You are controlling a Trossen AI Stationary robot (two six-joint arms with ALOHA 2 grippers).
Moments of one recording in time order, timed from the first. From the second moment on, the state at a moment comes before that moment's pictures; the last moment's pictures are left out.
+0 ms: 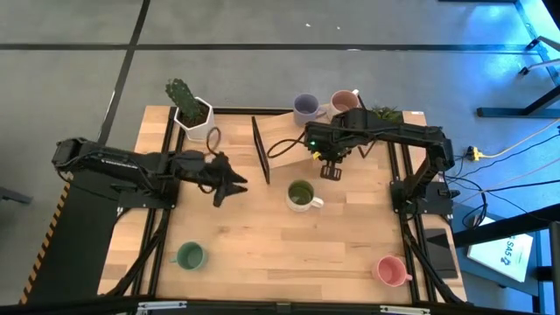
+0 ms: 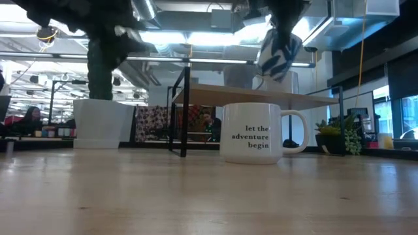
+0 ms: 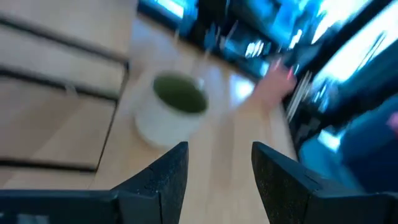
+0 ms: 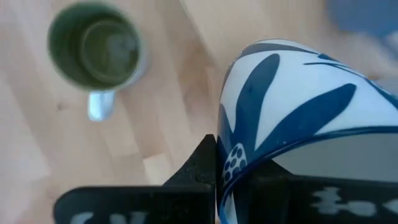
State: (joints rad) left arm -0.02 0.86 0.49 0.07 0.03 -0.54; right arm -0.12 1.74 1.88 -1.57 0.14 0.10
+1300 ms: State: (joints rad) left arm 0.14 0.63 0.49 0.20 -0.07 -0.63; right arm -0.31 1.65 1.74 -1.57 0.10 -0.07
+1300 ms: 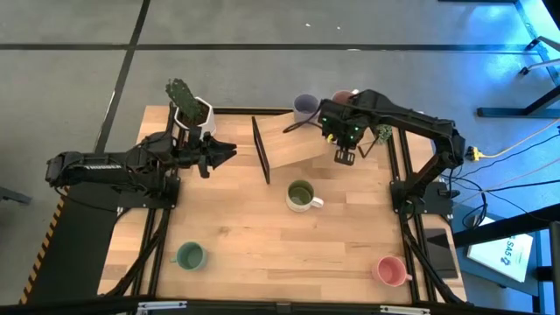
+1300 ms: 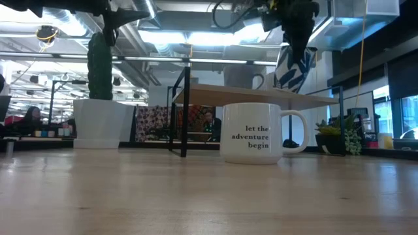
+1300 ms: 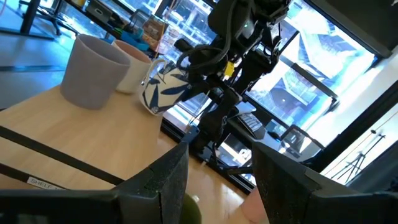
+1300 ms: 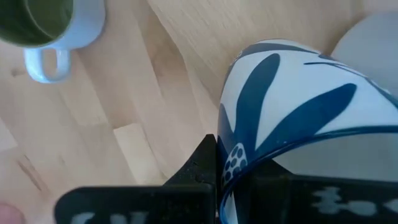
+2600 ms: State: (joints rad) left arm 0.14 0.63 0.49 0.20 -0.11 -0.65; right arm -0.24 1.67 1.74 -1.51 0.05 -0.14
